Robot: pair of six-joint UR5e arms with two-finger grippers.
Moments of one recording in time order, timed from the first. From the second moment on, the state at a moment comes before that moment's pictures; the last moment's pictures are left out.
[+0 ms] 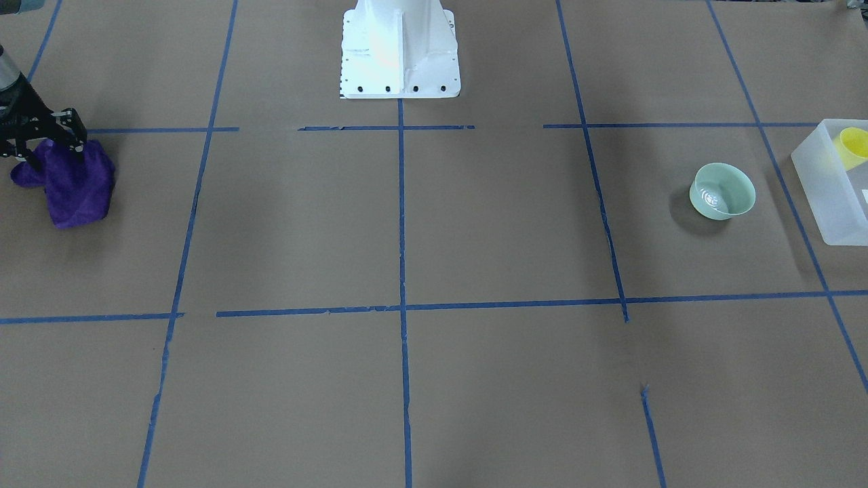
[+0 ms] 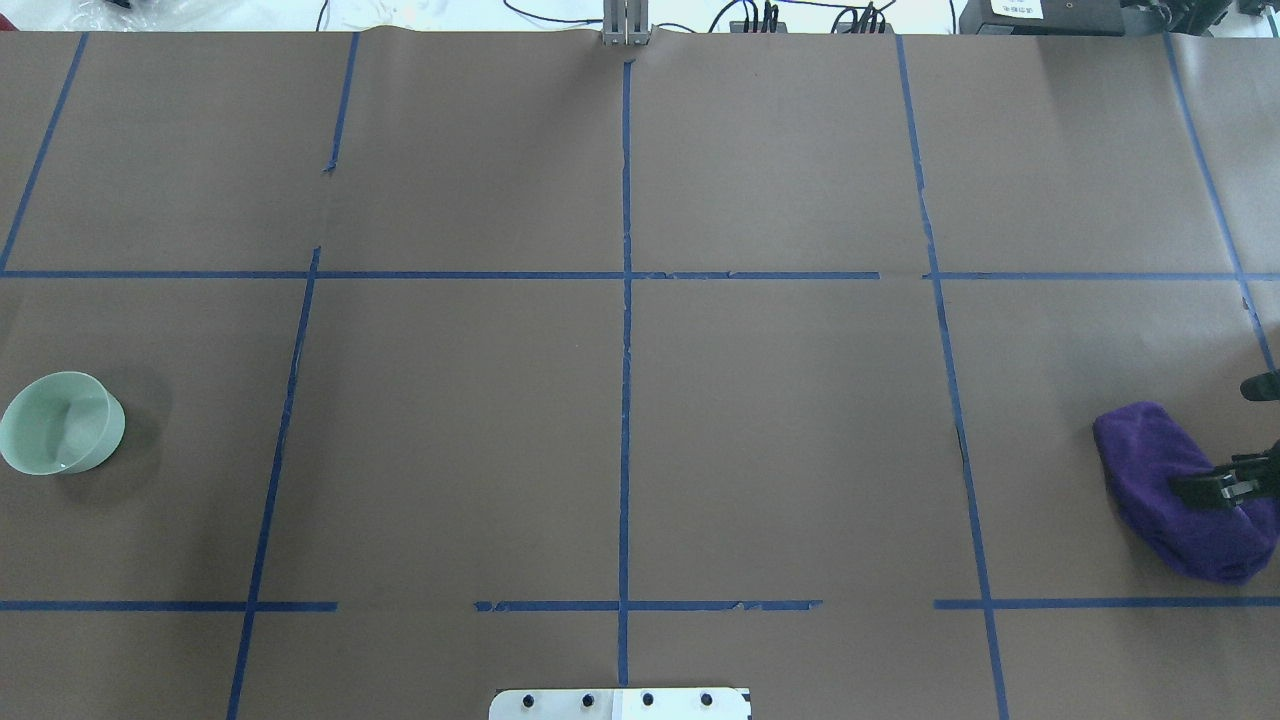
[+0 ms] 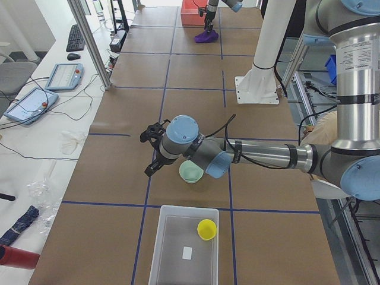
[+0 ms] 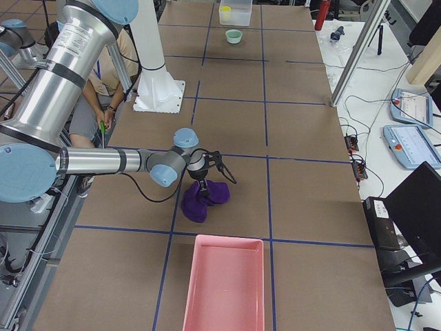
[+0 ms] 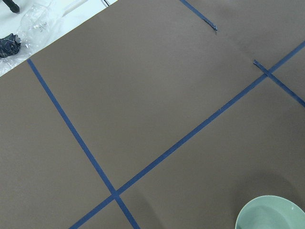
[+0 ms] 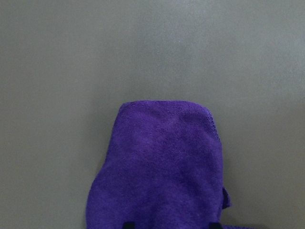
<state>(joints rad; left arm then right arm) -1.54 -1.44 -1.77 -2.12 -2.42 0.20 0.70 -2.05 1.92 -0.74 1.85 0.75</state>
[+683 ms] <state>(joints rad) -1.54 -1.45 -1.76 -2.12 -2.42 0.20 0.90 -2.04 1.93 -0.84 1.91 0.34</state>
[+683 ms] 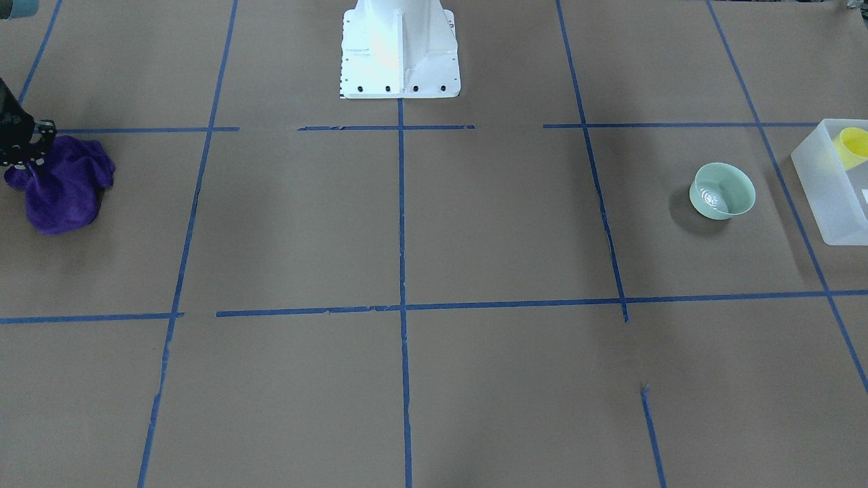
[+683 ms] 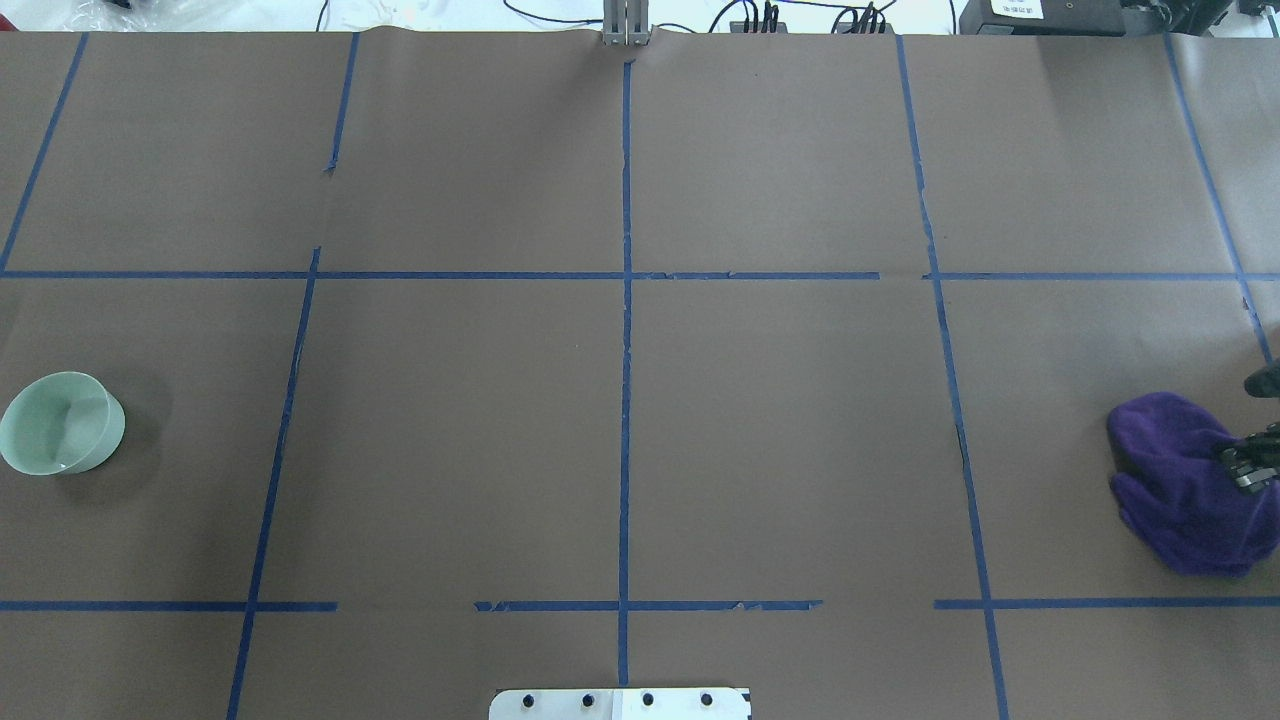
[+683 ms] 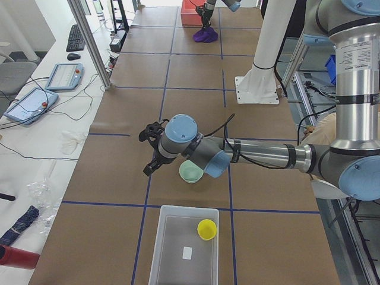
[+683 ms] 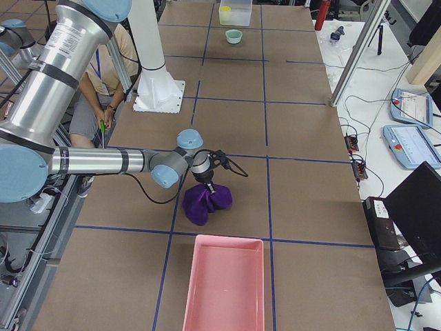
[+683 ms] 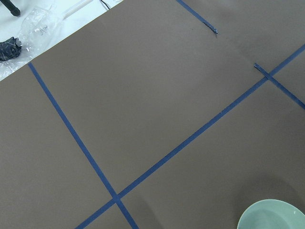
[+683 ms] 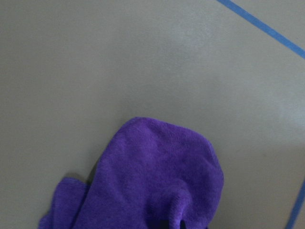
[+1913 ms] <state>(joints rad) -1.54 -1.45 -1.78 -2.12 -2.41 0.17 1.89 -1.68 1.79 -1.80 2.16 -0.90</state>
